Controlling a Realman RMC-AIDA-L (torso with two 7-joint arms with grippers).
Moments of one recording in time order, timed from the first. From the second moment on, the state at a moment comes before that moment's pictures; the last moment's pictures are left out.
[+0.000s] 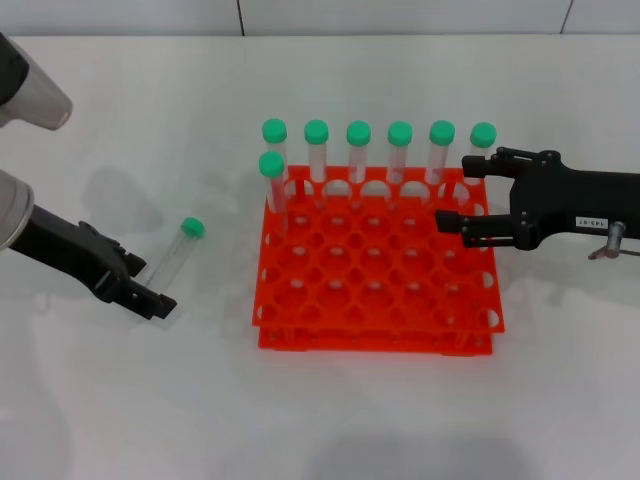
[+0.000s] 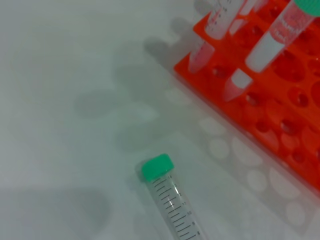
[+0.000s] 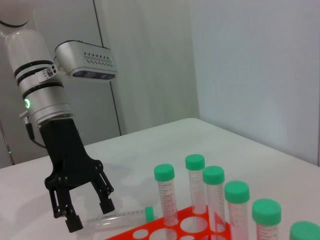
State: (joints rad) left arm -0.72 -2.00 0.79 0.79 2.68 1.58 -1.90; right arm 0.42 2.01 -1.23 -0.83 -1.58 -1.29 1.41
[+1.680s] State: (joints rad) left arm -0.72 -2.00 0.79 0.78 2.70 1.56 -1.92; right arm 0.42 2.01 -1.22 -0.82 -1.58 -1.28 1.40
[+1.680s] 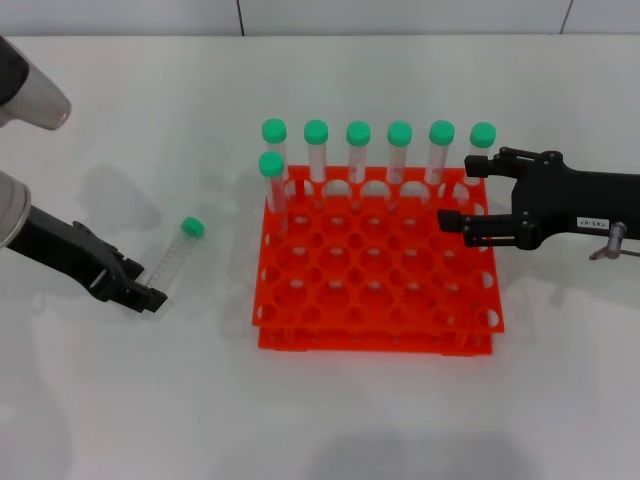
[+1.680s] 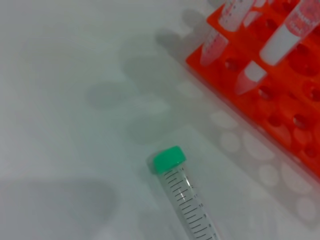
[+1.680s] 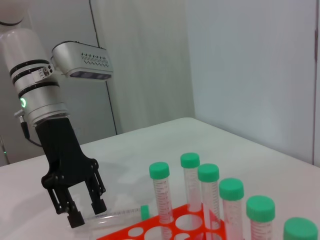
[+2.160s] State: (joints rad) left arm -0.72 -2.01 0.79 0.77 2.70 1.56 -1.92; right arm 0.42 2.01 -1.22 -0.83 -1.58 -1.28 1.39
